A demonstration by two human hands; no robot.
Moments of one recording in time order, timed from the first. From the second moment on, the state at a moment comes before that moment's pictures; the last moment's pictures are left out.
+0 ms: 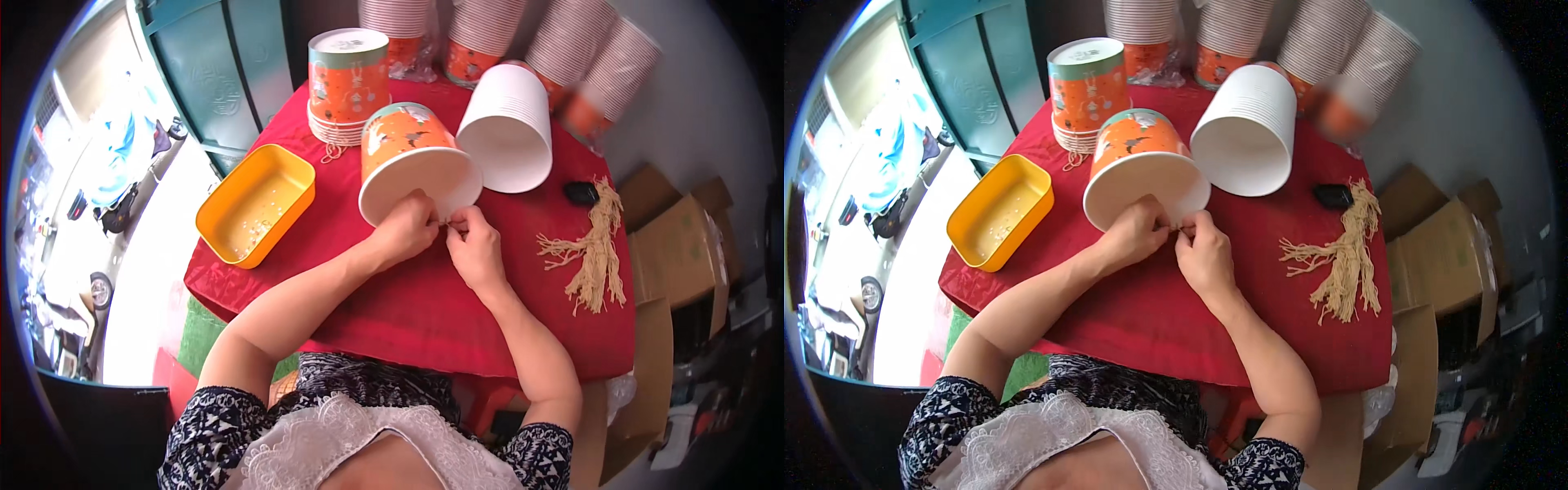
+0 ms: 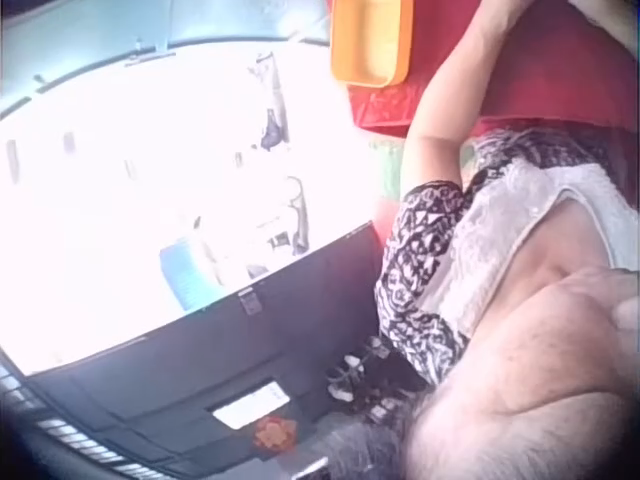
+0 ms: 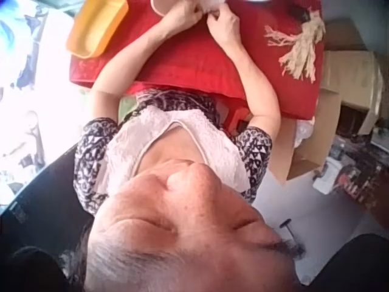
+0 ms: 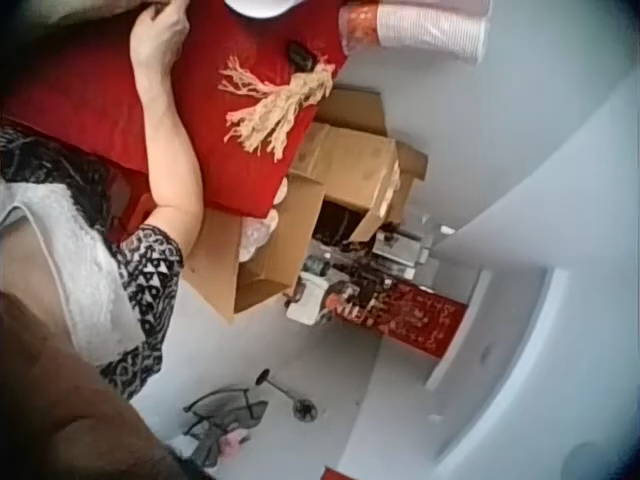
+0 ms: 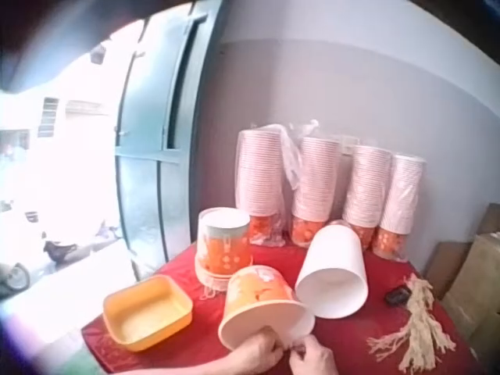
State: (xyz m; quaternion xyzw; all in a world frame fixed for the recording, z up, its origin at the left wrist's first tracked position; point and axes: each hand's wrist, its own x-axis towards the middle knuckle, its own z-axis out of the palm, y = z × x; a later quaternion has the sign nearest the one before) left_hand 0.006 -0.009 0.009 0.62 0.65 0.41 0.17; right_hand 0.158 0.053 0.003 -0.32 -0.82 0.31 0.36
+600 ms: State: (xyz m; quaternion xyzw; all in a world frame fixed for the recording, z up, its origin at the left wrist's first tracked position) left_hand 0.006 -0.010 -0.003 0.62 0.63 0.45 0.13; right_hand 0.152 0.050 0.001 -0.31 -0.86 0.21 0.36
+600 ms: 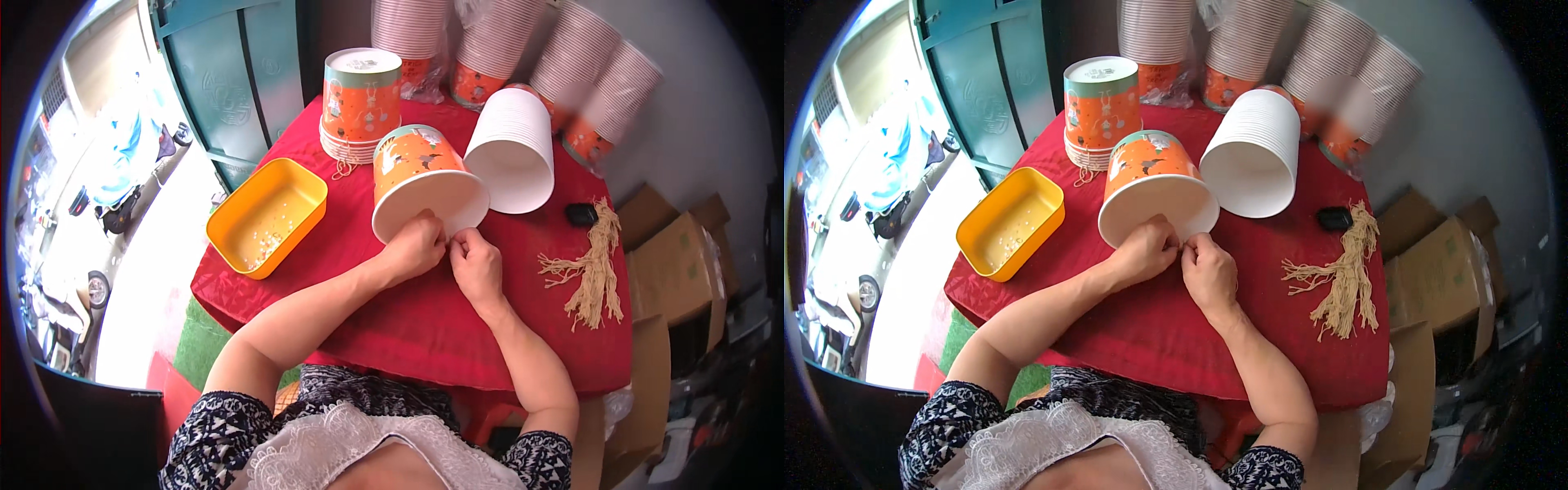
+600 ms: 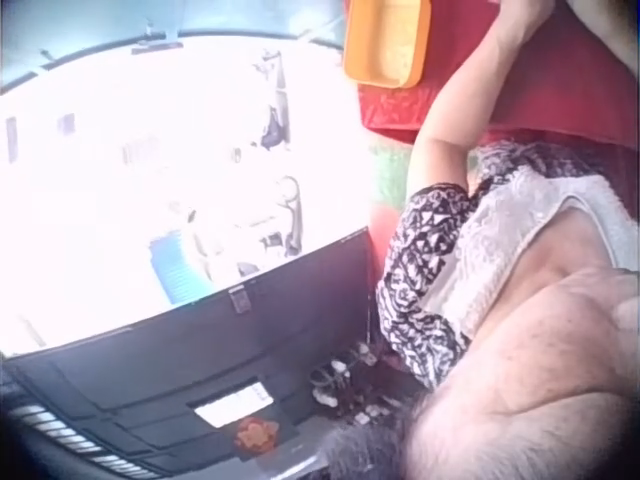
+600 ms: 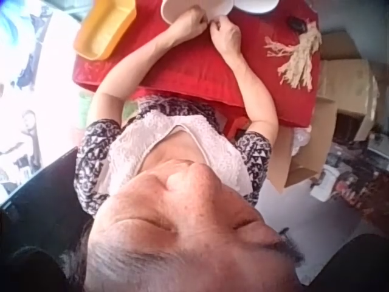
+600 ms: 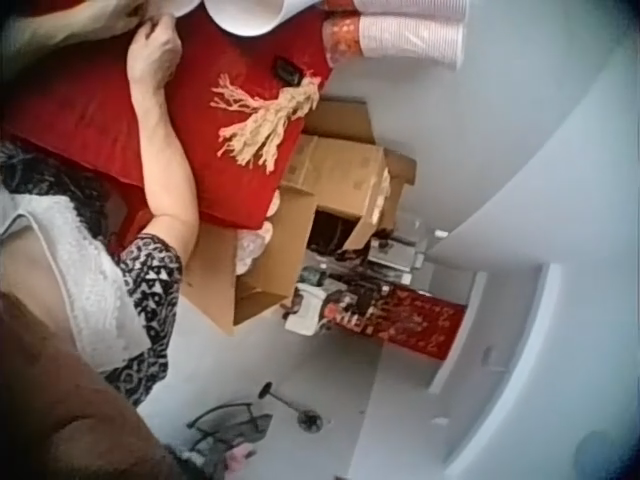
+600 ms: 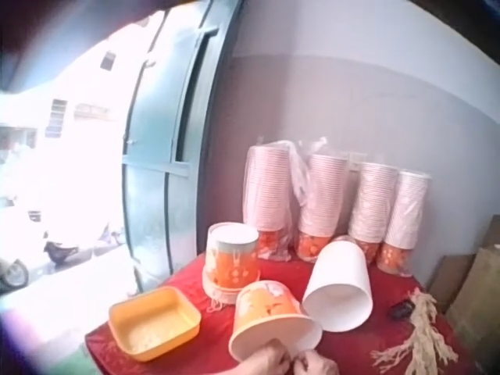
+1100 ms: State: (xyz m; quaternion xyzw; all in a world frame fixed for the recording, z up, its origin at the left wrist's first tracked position) left_hand 0.006 -0.010 0.002 0.62 0.63 0.44 0.16; right_hand 0.153 0.053 -0.003 -0.26 -0.87 0.15 0.39
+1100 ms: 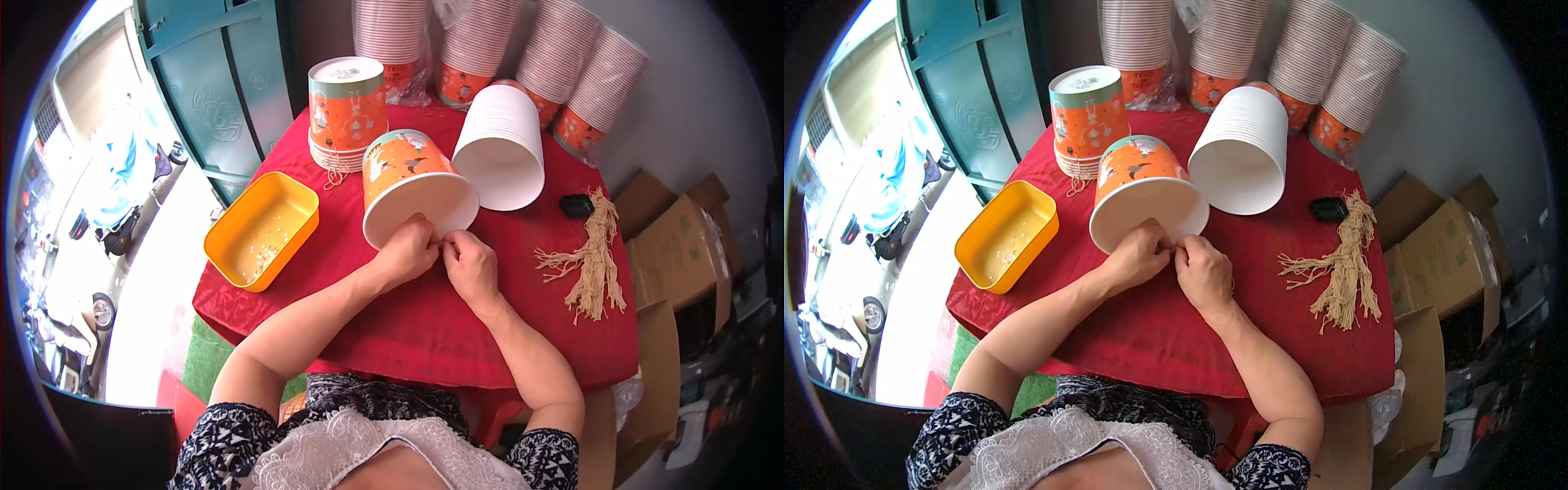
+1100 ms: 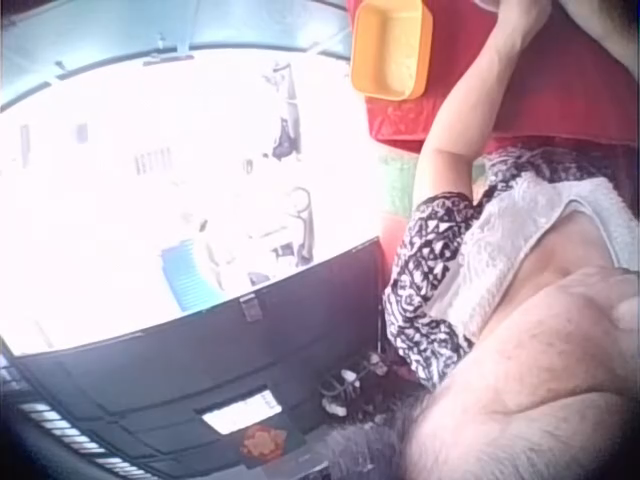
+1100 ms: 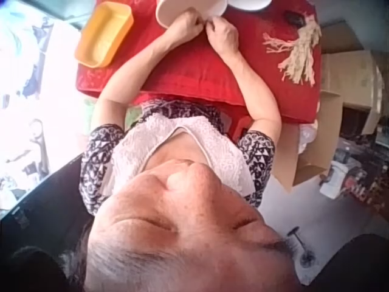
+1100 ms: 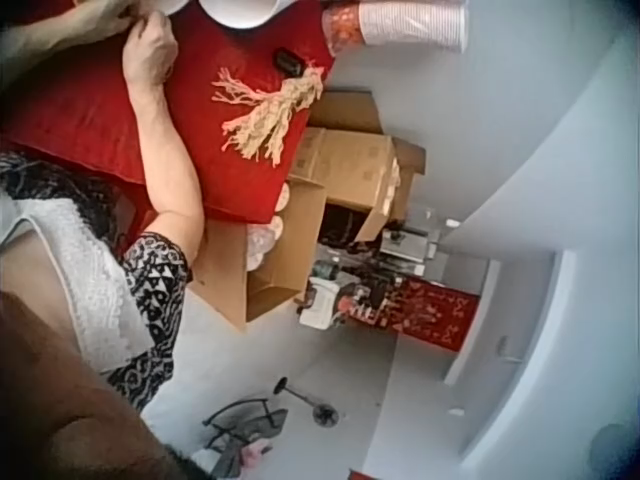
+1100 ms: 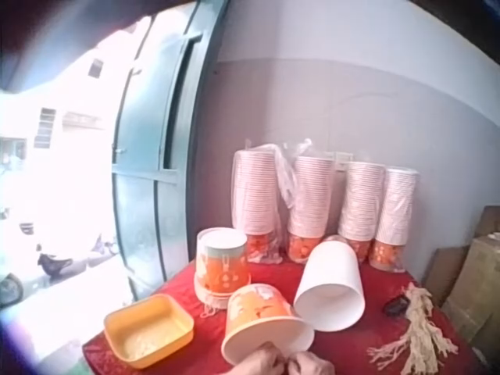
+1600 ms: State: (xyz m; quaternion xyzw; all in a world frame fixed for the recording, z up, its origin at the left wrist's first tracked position) left_hand 0.006 -0.013 0.011 0.59 0.63 0.46 0.20; right_hand 0.155 0.046 0.000 -0.26 -0.88 0.14 0.38
